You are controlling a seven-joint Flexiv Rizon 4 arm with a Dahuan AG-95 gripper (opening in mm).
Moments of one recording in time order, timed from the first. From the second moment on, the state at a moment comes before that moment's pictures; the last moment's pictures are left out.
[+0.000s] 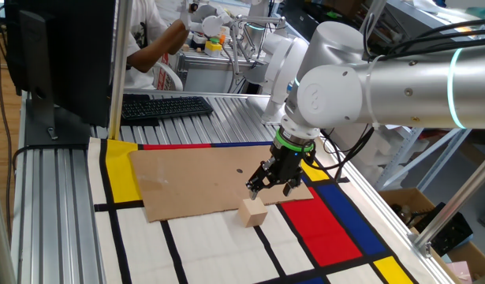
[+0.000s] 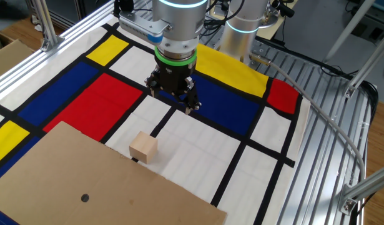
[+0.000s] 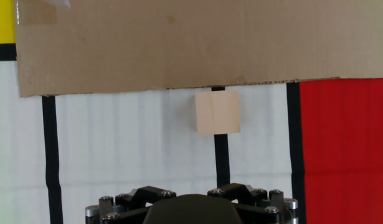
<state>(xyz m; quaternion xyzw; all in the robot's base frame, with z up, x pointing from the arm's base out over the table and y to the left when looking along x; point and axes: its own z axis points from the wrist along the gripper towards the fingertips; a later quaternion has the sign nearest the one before) 0.500 0.000 0.170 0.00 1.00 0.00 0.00</state>
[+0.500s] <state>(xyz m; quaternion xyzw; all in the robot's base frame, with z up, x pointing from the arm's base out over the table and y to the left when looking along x) 0.500 0.000 0.171 0.02 1.00 0.02 -0.01</state>
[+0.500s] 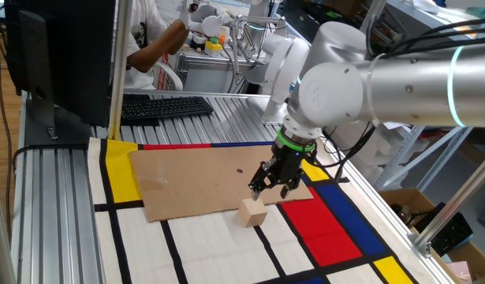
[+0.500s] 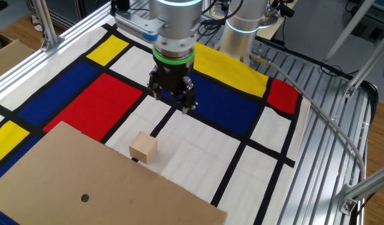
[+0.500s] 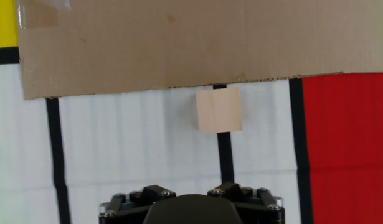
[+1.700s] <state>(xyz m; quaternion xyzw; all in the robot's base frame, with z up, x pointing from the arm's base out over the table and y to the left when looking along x) 0.501 0.000 0.170 0.01 1.00 0.00 0.00</state>
